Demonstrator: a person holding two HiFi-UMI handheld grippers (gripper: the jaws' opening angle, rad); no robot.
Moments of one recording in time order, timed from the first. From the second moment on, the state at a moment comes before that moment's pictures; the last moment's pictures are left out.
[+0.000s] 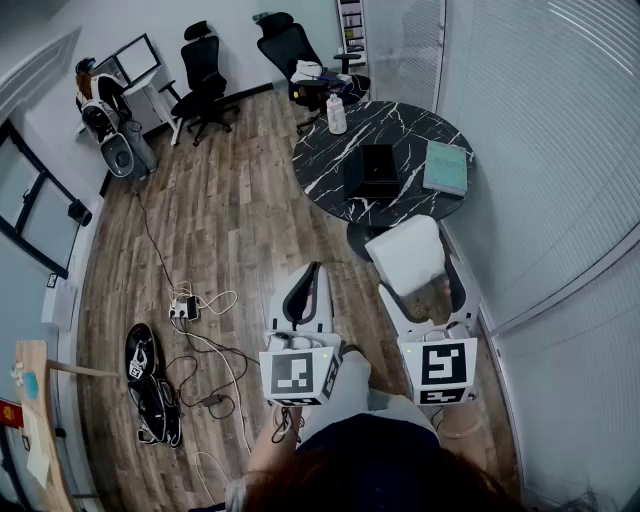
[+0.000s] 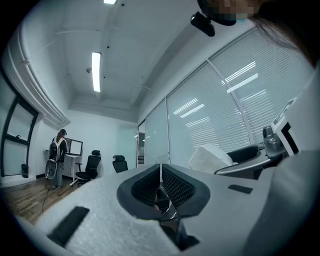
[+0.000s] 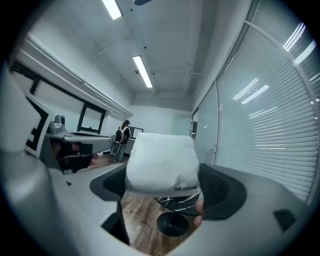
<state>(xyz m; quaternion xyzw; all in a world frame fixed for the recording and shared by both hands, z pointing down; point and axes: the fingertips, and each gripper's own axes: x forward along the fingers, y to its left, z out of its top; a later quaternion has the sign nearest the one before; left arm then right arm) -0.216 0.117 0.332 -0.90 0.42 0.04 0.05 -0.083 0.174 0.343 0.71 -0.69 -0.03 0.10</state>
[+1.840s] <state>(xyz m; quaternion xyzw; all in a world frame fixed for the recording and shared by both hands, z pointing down) -0.108 -0.113 0.328 -0.93 0.36 0.05 0.01 -0.001 -0.051 0.357 0.74 -0.67 0.01 0.13</state>
